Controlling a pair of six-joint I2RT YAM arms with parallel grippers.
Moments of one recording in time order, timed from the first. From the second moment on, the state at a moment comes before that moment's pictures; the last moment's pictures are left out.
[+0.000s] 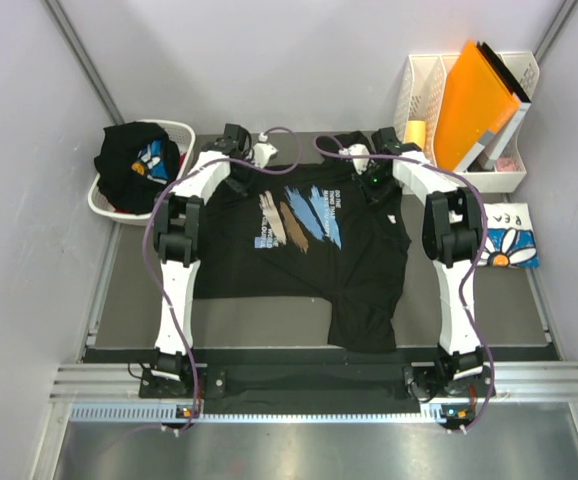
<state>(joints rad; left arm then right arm) -0.21 2.44 2.13 -0.78 0.17 0.55 0.24 2.33 1.96 -0.79 -0.25 -0.53</state>
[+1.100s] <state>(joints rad) -0.18 2.44 2.05 -0.44 -0.20 0.66 0.23 2.32 1.95 -0.79 -0.23 -0.52</state>
